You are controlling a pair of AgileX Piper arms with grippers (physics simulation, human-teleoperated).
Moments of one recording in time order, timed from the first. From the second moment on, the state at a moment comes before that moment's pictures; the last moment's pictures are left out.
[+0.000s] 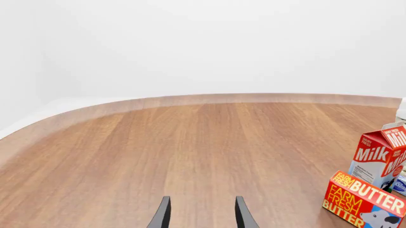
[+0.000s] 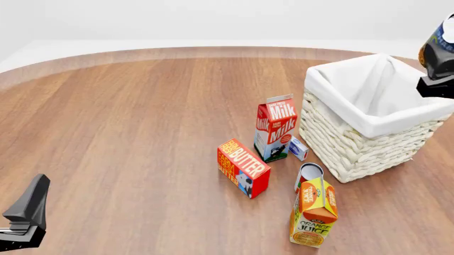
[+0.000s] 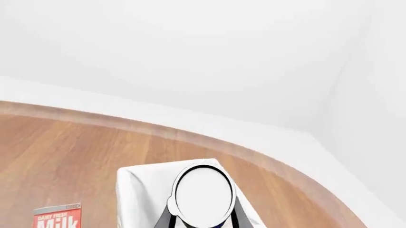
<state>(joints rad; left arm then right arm) 0.00 0.01 0.00 0.00 0.00 -0.08 0.86 -0.63 -0.24 -0.25</state>
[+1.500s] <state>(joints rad) 0.00 0.01 0.00 0.00 0.00 -0.03 1.14 -0.93 0.06 -0.25</state>
